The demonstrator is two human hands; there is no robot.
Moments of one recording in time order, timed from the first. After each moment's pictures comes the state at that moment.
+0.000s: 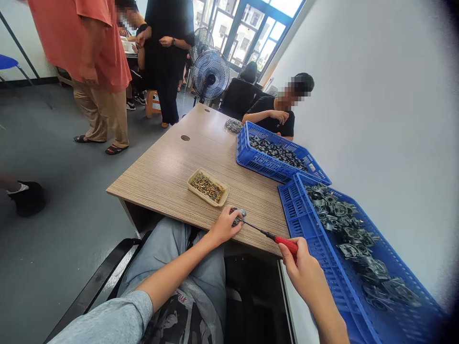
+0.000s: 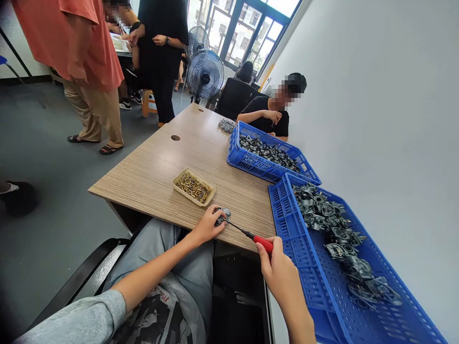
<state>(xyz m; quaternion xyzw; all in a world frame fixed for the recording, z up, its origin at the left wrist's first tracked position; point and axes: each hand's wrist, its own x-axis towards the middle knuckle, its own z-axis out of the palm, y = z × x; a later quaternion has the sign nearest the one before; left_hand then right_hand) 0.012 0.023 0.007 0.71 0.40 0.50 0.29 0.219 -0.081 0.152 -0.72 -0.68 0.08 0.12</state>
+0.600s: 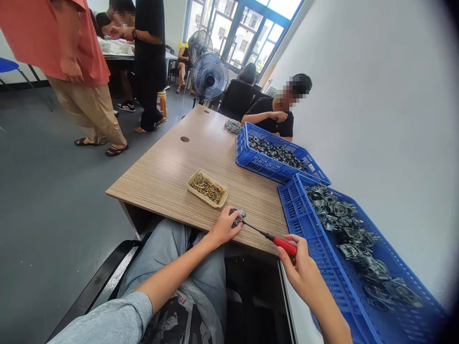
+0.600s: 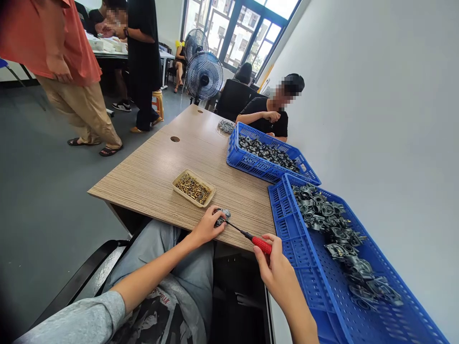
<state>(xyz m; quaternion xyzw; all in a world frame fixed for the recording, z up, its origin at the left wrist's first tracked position) 0.012 0.023 0.006 0.71 0.40 0.49 0.30 0.219 -0.081 0.151 -0.68 -0.71 0.11 0.17</state>
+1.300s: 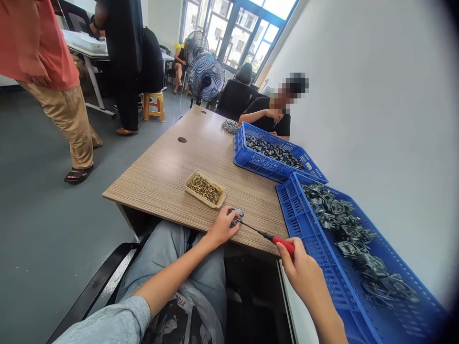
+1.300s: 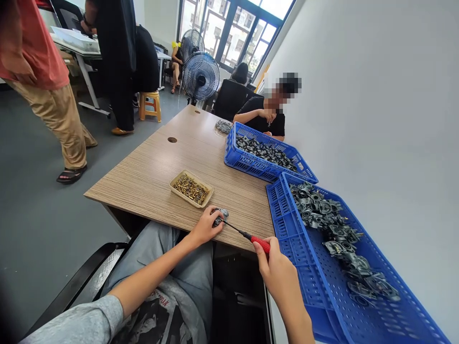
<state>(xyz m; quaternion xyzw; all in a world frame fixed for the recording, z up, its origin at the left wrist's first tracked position) 0.013 0.023 0.006 0.71 0.40 0.50 0.30 0.220 -0.081 0.149 -0.73 -0.67 0.07 0.11</state>
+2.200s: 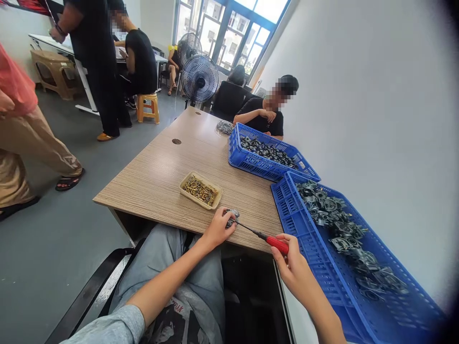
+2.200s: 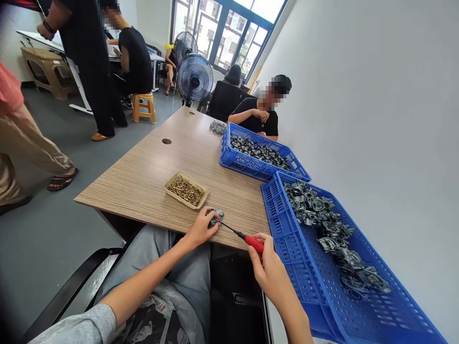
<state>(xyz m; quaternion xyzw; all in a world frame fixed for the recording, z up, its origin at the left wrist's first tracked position) 0.013 0.024 0.008 0.70 0.41 0.50 0.30 0.219 -0.080 0.148 -0.67 -0.71 0.13 0.18</state>
